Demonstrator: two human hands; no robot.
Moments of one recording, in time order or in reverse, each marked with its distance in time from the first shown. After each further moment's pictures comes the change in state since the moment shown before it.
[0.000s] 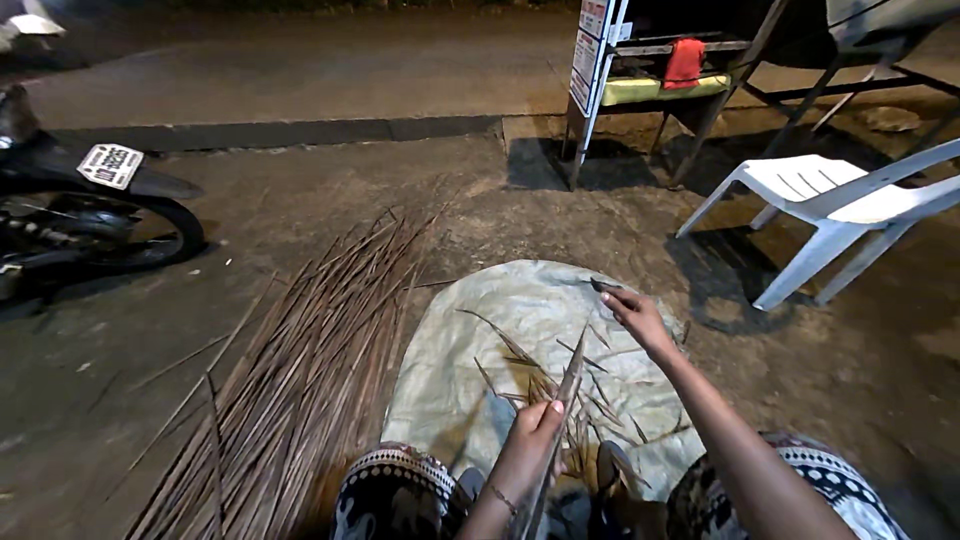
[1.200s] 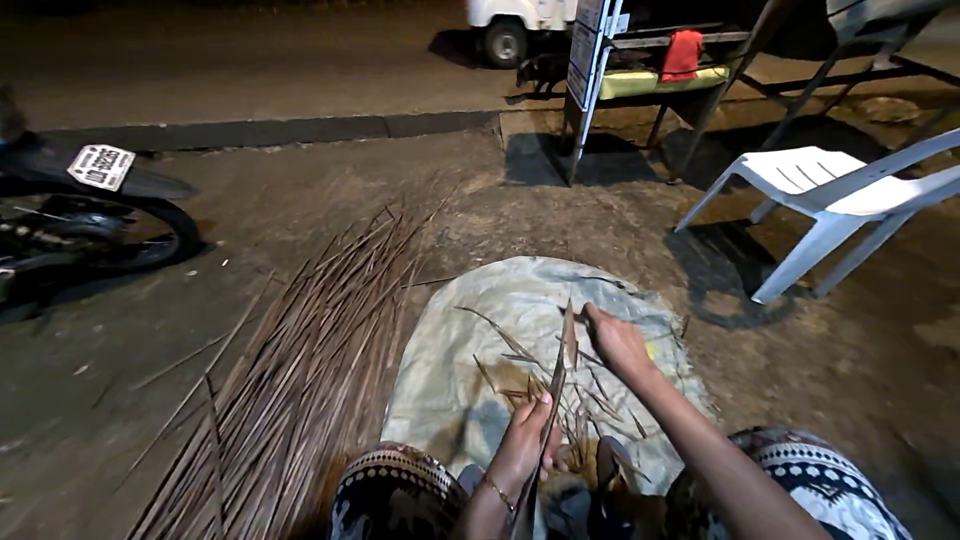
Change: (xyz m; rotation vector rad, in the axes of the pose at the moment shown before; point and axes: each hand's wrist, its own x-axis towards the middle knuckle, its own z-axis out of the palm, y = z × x) left_hand 0.005 -0.003 0.001 -0.239 -0.024 -0.050; right_hand -0.041 -0.048 0.031 -0.819 -0.234 0.058
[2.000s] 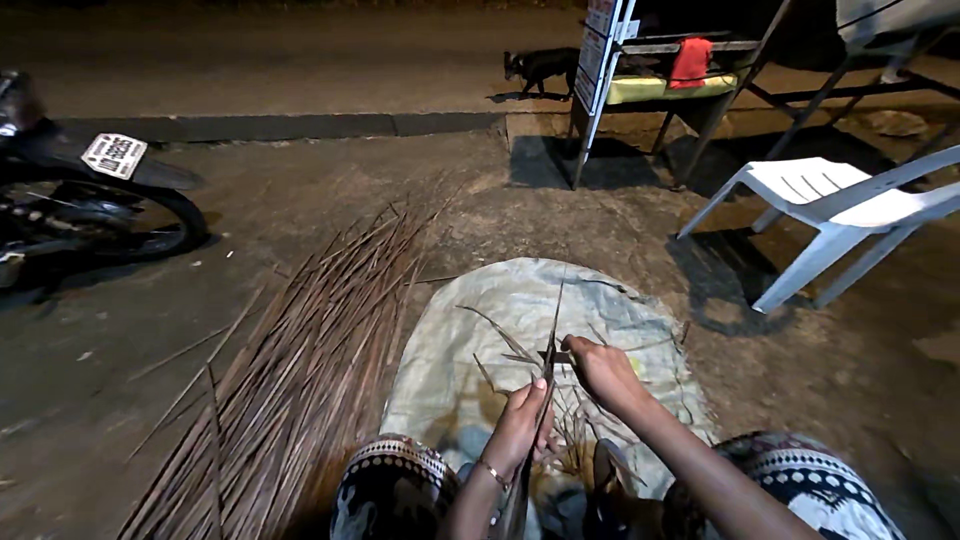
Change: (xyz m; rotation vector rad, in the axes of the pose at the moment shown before) left_hand 0.002 0.012 -0.008 0.043 0.032 0.077; right_hand -0.035 -0.019 0.016 -0.020 -0.024 -0.300
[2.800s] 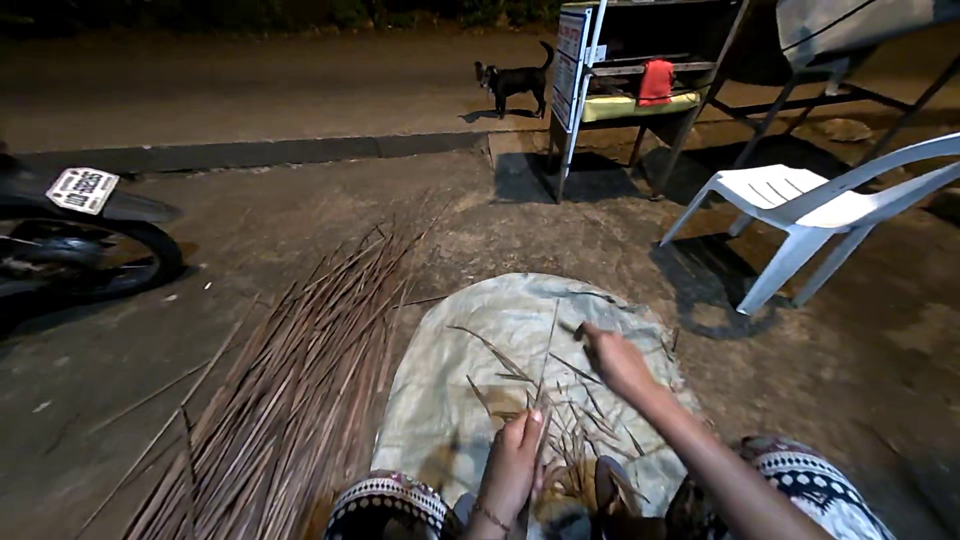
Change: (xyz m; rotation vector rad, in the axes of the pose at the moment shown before) left_hand -0.005 -0.010 0.001 0.387 0.096 -0.031; right_hand 0.011 0.026 -0.035 0.161 -0.047 0.251
